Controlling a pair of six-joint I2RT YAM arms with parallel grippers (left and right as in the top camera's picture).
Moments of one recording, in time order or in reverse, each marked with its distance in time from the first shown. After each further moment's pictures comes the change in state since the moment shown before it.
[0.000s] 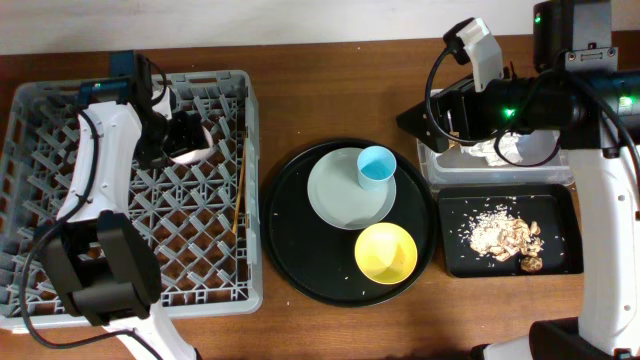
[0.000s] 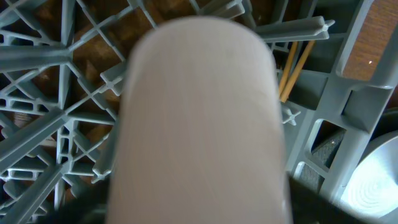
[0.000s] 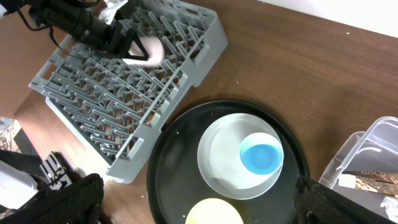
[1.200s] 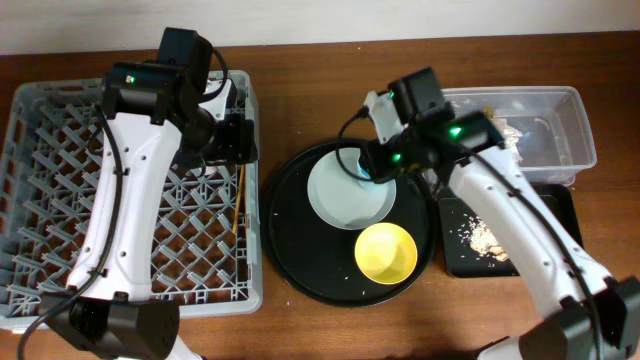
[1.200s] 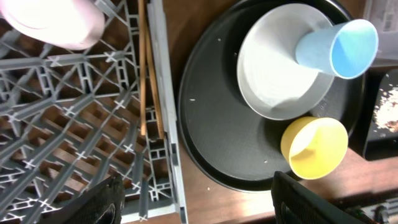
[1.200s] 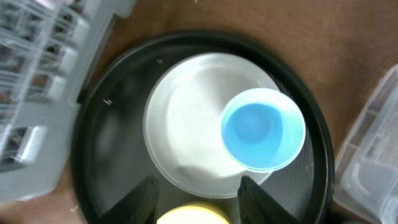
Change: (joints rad) left arm -0.293 -0.201 0.220 -0.390 0.019 0.001; right arm 0.303 0.009 -0.623 0.482 0.438 0.243
